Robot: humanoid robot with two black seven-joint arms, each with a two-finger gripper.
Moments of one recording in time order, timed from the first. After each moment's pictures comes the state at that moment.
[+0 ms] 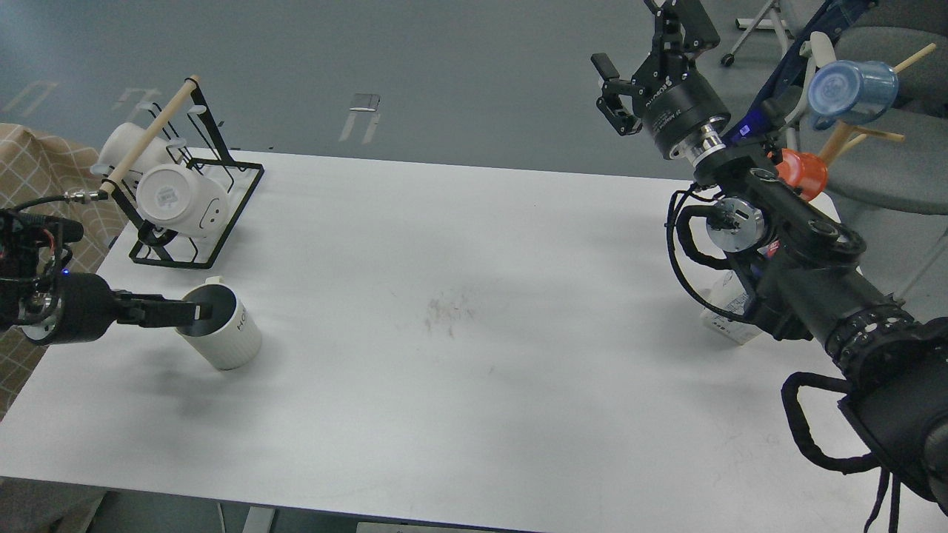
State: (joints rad) left arm -0.54 1.04 -0.59 -1.11 1.72 -0.49 -0.49; right arm 1.03 0.00 0.83 0.37 -0.49 0.45 0.49
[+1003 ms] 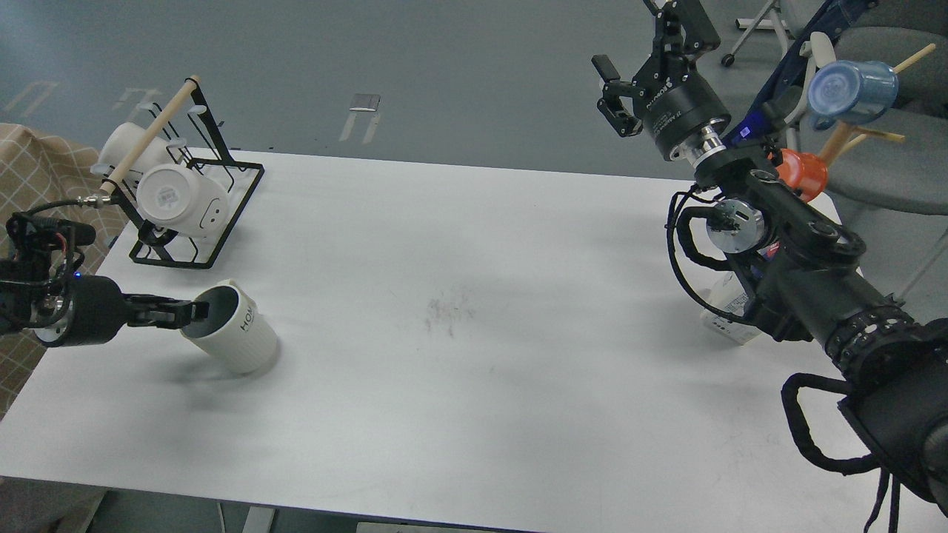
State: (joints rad) left arm -0.54 1.03 -0.58 -1.13 1.73 -0.49 -0.49; right arm 1.03 0.00 0.83 0.37 -0.49 0.45 0.49
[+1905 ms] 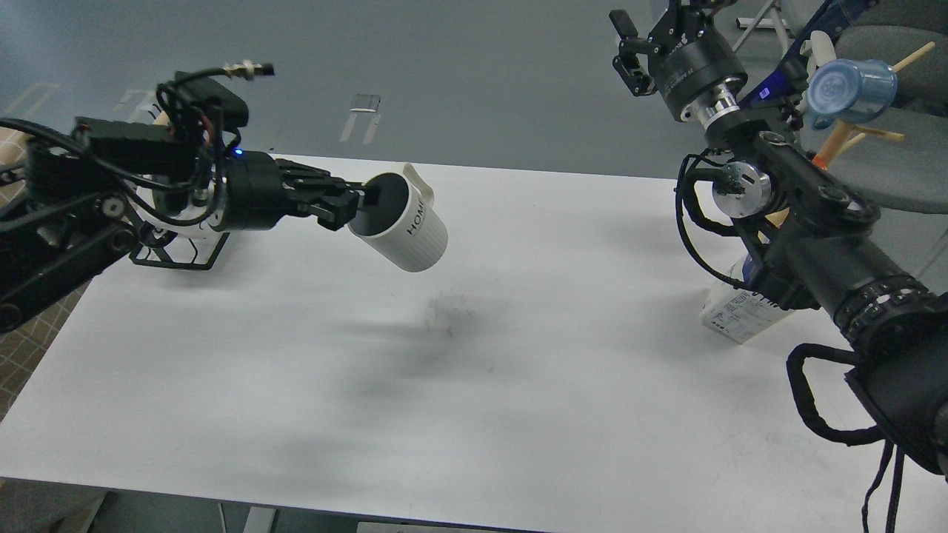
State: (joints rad) left arm -0.92 0.73 -0.52 -1.35 1.81 -0.49 -0.35; right arm 1.15 -0.01 0.83 0.36 -0.49 0.34 0.49
